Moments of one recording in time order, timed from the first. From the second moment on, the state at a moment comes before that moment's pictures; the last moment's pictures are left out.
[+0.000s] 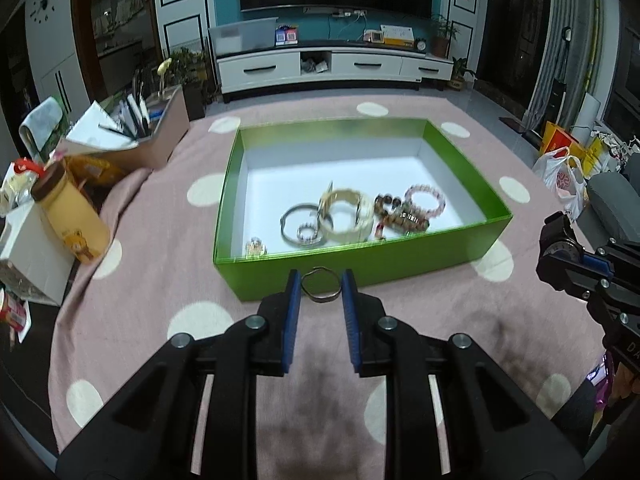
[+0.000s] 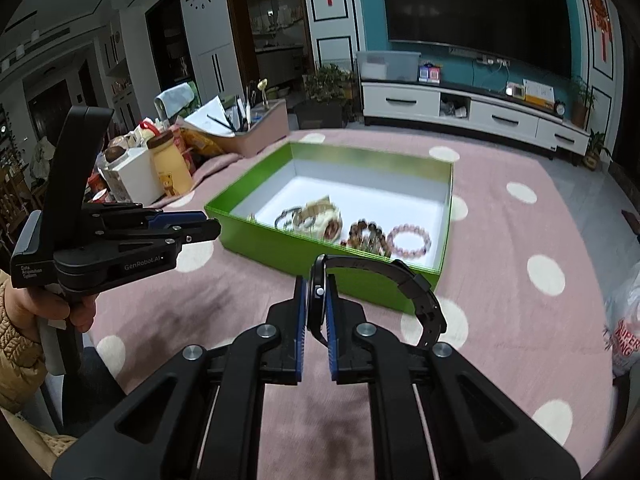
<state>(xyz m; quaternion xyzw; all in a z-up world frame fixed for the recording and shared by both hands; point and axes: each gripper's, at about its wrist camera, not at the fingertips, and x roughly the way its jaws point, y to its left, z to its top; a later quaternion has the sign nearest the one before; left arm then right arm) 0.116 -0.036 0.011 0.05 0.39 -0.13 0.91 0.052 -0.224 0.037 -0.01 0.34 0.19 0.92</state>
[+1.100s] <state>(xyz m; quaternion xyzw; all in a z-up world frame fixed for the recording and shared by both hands) 0.194 -0.060 0.042 0.05 0.37 -0.12 0.92 0.142 -0.228 0.065 0.00 0.30 0.18 0.94</state>
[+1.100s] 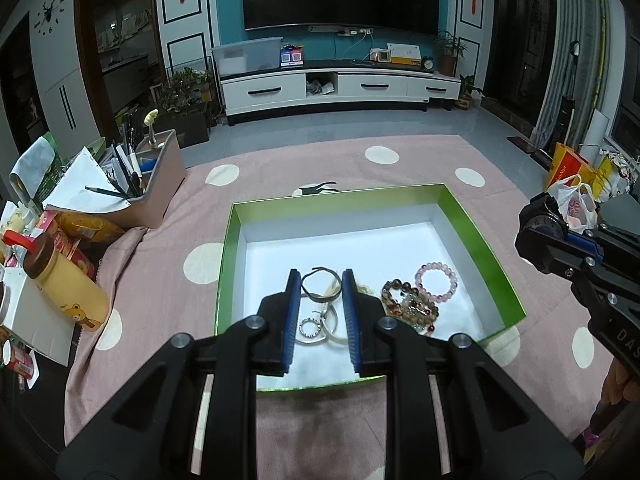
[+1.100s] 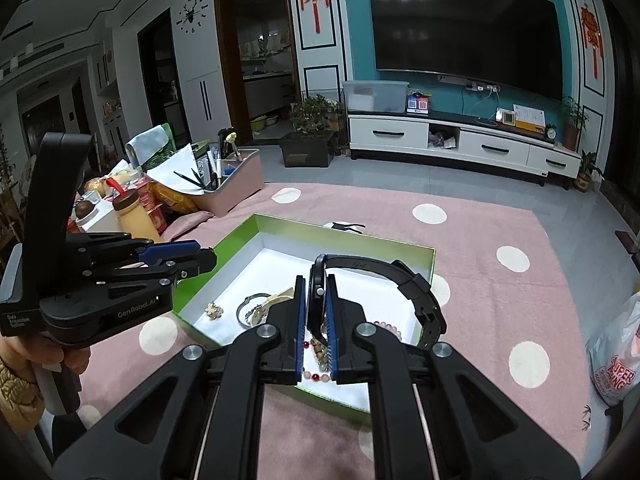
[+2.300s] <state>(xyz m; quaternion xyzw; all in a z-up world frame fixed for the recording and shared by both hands) 0.267 -0.060 -0.009 0.05 0.44 -0.09 0.89 0.218 -0.213 0.020 0.01 0.39 0.18 0.91</state>
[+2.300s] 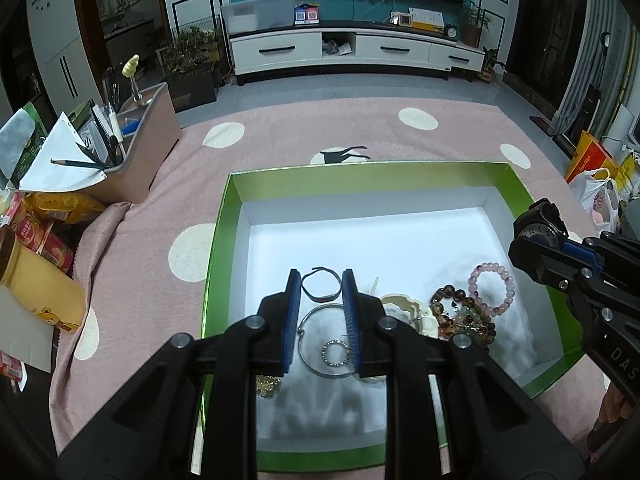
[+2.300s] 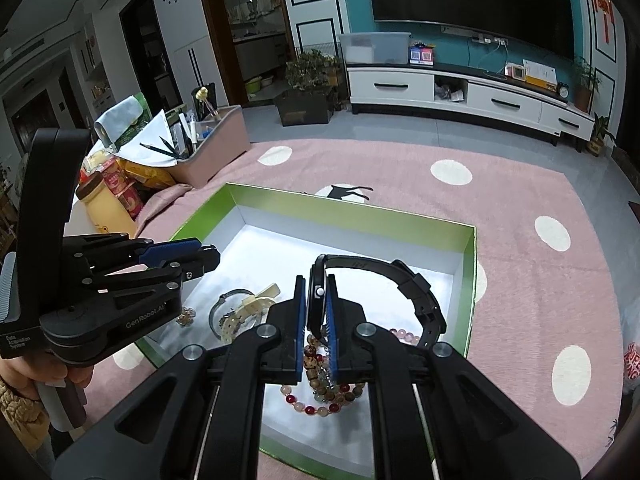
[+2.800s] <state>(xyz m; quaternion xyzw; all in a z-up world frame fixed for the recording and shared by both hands) 0.281 -0.058 -0.025 0.05 0.46 -0.08 0.88 0.234 -0.206 0.006 -0.01 0.41 0.17 0.89</state>
